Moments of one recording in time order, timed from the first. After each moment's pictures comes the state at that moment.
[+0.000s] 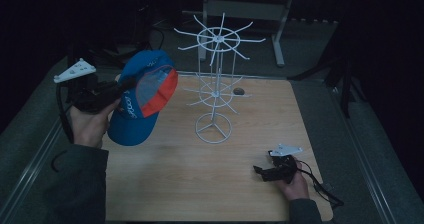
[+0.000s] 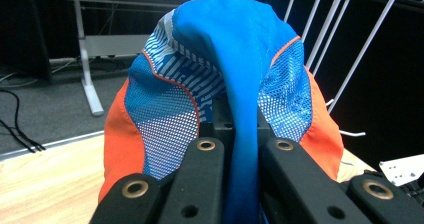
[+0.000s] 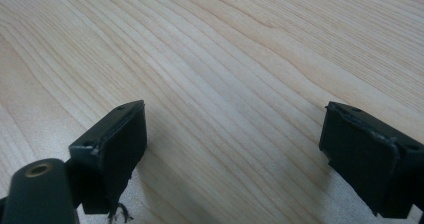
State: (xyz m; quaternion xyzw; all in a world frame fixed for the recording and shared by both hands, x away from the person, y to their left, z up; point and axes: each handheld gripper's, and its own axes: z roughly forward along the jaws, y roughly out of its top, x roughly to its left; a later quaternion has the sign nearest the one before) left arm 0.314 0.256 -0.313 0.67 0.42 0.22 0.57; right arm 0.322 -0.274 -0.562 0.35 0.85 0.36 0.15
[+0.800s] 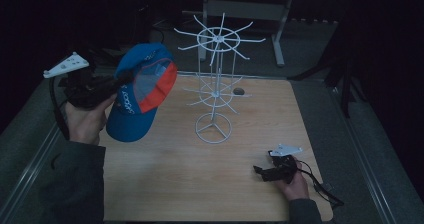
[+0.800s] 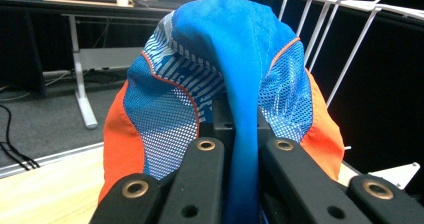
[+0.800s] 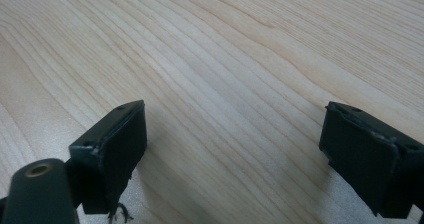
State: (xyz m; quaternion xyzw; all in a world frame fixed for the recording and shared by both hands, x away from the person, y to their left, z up) left arm 0.312 0.259 -0.298 0.67 0.40 0.22 0.59; right arm 0.322 -0.274 -0.562 0.35 0.85 0.36 0.15
